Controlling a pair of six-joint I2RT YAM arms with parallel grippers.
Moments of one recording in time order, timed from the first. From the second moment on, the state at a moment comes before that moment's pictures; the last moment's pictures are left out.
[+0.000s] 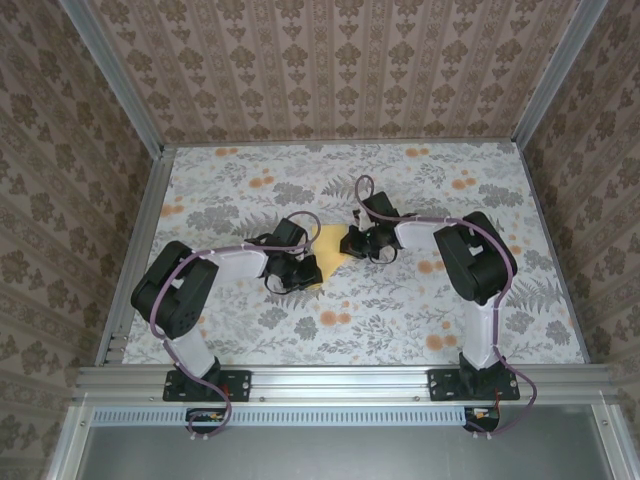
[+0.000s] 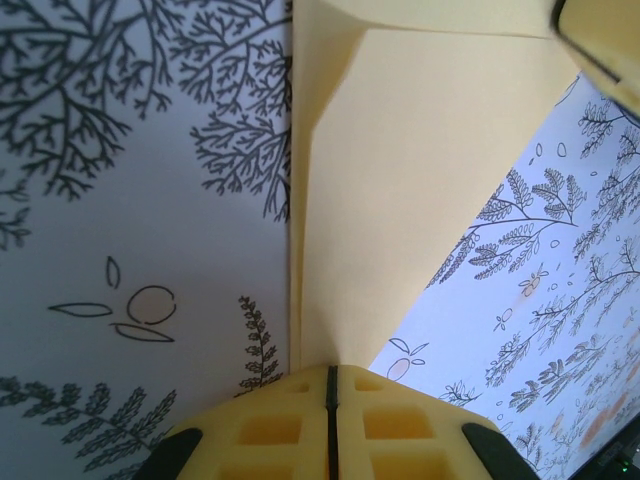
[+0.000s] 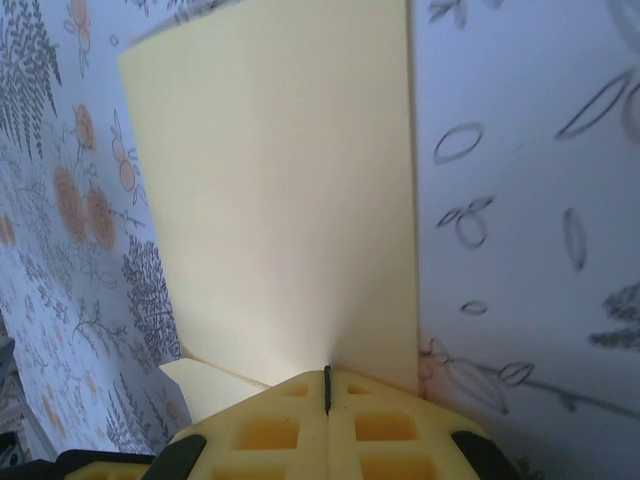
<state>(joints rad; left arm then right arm) -0.65 1.73 0.85 -0.25 0.44 -0.82 0.42 2.01 1.15 -0.16 -0.51 0.67</state>
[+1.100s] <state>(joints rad) -0.66 1.73 0.86 -0.27 0.44 -0.82 0.57 1.96 1.07 -0.13 -0.51 0.68</state>
